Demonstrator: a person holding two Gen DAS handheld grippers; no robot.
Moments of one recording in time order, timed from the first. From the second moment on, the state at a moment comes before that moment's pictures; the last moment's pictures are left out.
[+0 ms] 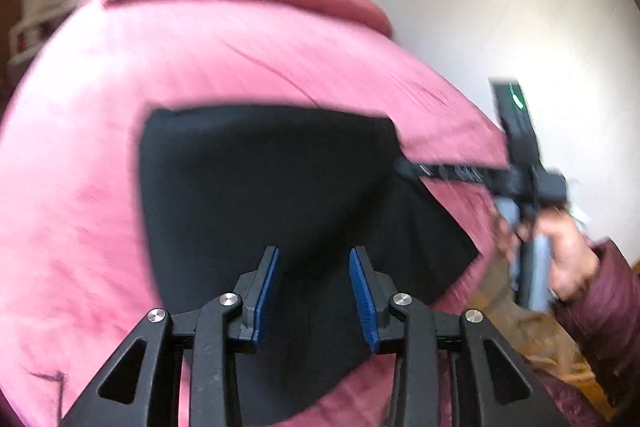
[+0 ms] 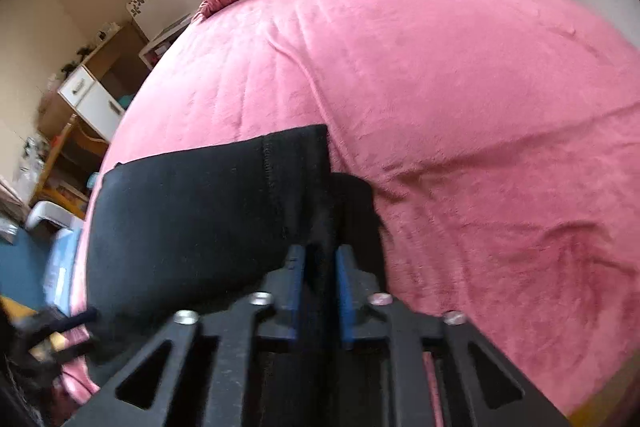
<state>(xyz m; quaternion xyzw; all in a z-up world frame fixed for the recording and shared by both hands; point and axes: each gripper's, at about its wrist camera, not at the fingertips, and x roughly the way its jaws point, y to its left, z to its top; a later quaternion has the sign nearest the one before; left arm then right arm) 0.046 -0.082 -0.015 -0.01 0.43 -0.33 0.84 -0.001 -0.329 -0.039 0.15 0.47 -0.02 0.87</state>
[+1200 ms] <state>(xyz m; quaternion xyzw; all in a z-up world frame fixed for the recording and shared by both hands) 0.142 -0.089 -0.044 0.04 0.49 -0.20 0.85 0.030 -0.292 -0.035 0.10 0.47 -0.04 0.87</state>
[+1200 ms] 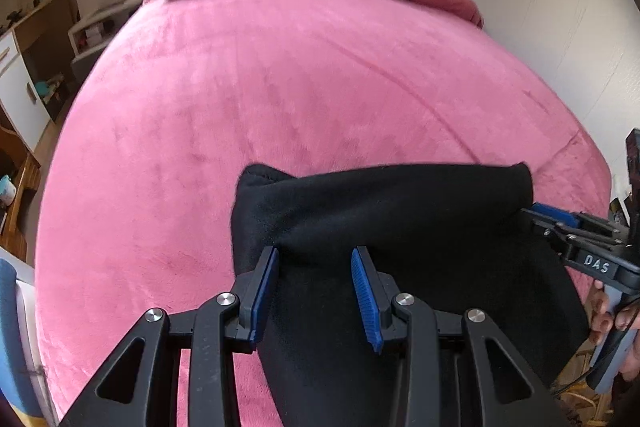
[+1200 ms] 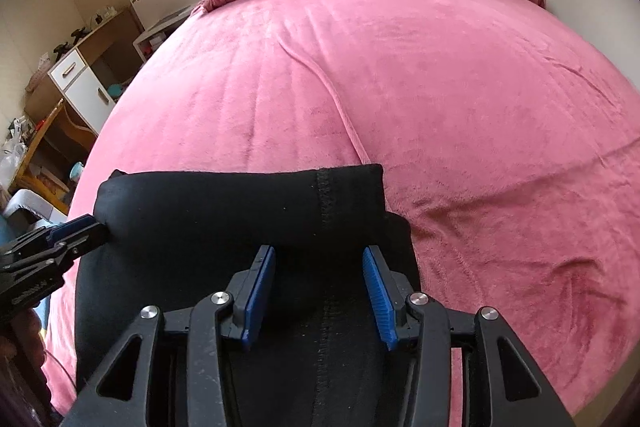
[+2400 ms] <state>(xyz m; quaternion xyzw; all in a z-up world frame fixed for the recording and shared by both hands) 0.081 -0.014 -0.082 -0.18 0.51 -0.30 0.79 -0.014 -0.341 -0.085 0.21 0.52 0.08 0.83</state>
